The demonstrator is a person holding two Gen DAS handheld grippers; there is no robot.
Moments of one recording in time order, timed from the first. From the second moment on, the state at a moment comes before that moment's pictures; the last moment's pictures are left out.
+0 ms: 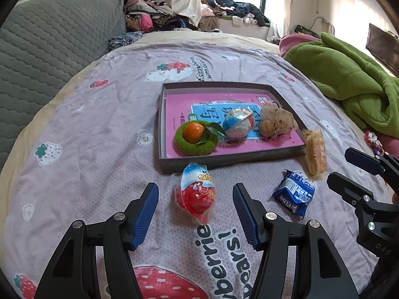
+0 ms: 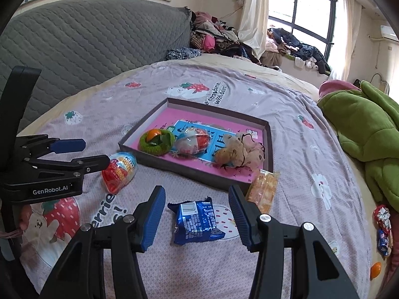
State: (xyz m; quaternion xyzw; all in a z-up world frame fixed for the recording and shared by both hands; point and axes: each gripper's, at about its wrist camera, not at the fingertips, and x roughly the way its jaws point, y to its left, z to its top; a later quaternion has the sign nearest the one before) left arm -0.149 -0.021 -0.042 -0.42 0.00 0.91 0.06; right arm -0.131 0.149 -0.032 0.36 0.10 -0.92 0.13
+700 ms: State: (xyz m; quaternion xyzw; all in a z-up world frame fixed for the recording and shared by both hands) left arm -0.162 -0.017 -0.073 -0.45 0.00 0.89 0.07; right arm -0.144 0.148 -0.081 0.41 0.12 -0.89 0.15
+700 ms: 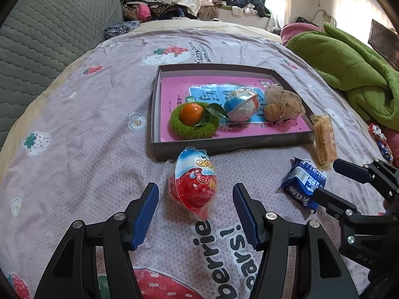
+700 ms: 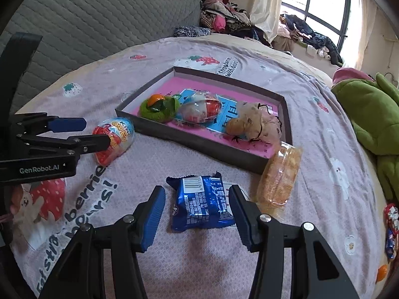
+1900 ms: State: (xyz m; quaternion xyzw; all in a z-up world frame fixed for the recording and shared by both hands) left arm -0.203 -0.009 -0.114 -0.48 0.01 0.88 0.03; right arm -0.179 0.140 -0.123 0.46 0.13 -0.86 0.16
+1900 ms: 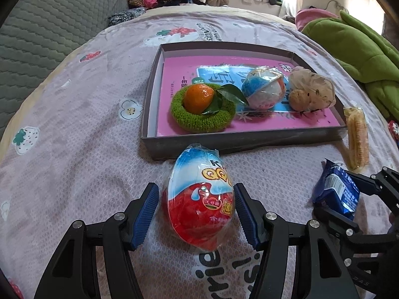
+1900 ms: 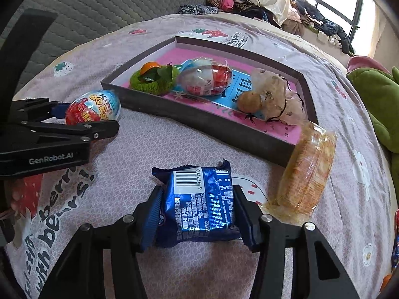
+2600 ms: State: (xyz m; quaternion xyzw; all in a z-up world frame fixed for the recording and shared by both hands) left arm -0.194 0.001 -0.087 -0.44 0.02 0.90 0.06; right arm -0.178 0.138 -0.112 0.45 0.12 -0.87 0.17
